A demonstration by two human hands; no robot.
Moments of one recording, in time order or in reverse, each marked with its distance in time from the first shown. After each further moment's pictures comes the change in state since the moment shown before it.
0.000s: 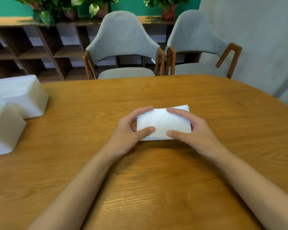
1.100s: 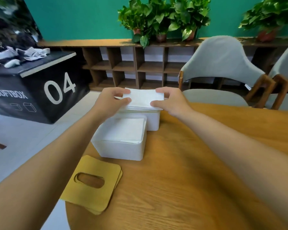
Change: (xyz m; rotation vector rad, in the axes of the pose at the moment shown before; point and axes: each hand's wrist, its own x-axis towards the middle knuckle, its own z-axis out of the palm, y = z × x) left_hand -0.059 0.064 -0.401 0.621 0.634 -0.222; right_hand 0.229 -0.143 0.362 -0.239 -0.145 -0.194
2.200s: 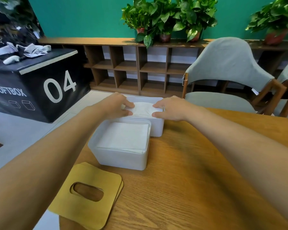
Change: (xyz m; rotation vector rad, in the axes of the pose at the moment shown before) left_hand 0.055 -0.030 -0.001 0.652 -0.373 0.122; right_hand 0.047 0.010 0.010 -0.812 -0.445 -0.099
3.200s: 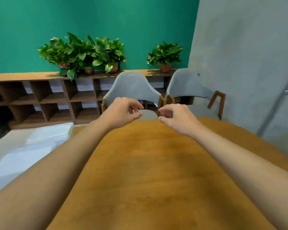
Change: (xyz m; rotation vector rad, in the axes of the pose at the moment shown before) left_hand -0.063 0.355 -0.013 -0.307 0.247 0.623; right_hand -0.352 0.160 -0.097 0.259 0.564 0.348
